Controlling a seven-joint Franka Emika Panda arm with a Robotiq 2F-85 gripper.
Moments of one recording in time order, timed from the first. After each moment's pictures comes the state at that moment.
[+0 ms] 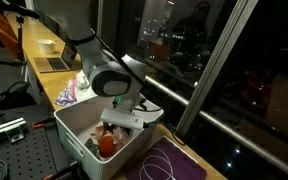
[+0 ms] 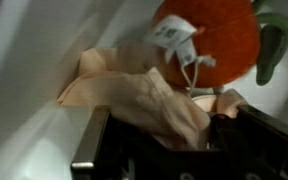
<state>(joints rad) -0.25 0.43 0.08 -2.21 -0.08 2.57 -1.00</state>
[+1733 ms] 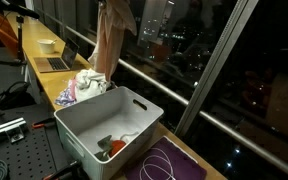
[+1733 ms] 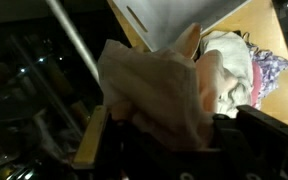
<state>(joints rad) 0.12 -0.28 0.13 -1.97 -0.12 2.06 -0.89</state>
